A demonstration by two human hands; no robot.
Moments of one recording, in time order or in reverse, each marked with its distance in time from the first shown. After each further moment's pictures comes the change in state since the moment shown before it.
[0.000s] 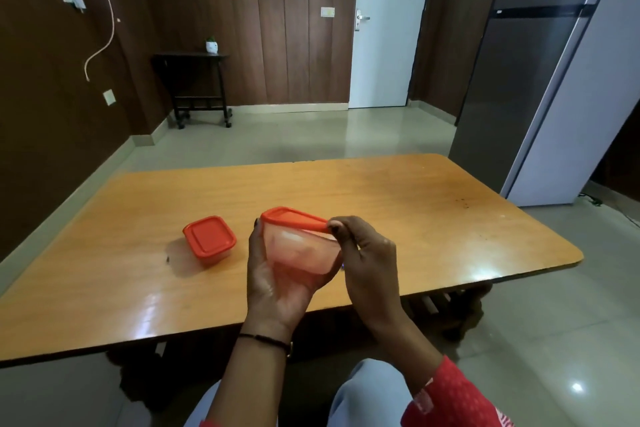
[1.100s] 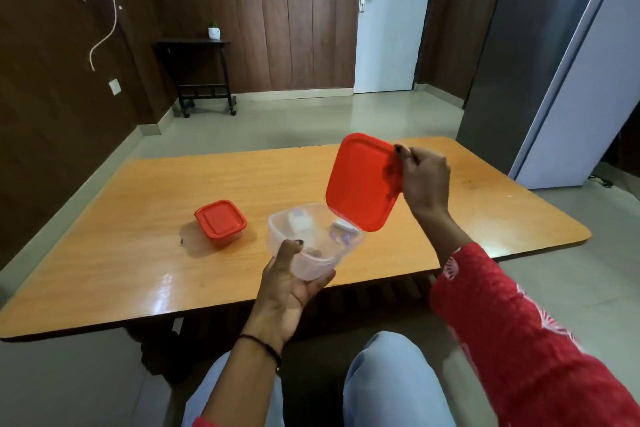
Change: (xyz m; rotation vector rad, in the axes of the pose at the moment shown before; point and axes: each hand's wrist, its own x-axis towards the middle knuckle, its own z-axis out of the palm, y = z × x) left_hand -0.017 -0.004 -0.047 0.539 0.146 0.097; right_hand 0.092 0.061 -0.044 -0.264 0.218 0.268
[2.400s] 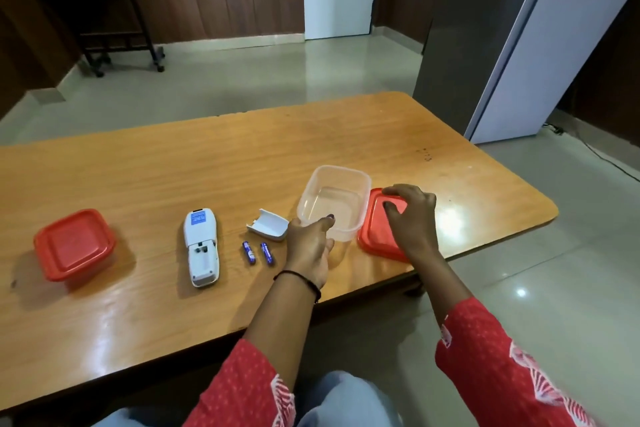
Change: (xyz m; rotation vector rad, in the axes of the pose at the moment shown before) left_hand 0.185 -0.119 0.130 0.178 0.233 -0.157; right_hand 0.035 0.208 -0.021 -0.300 -0.174 0.213
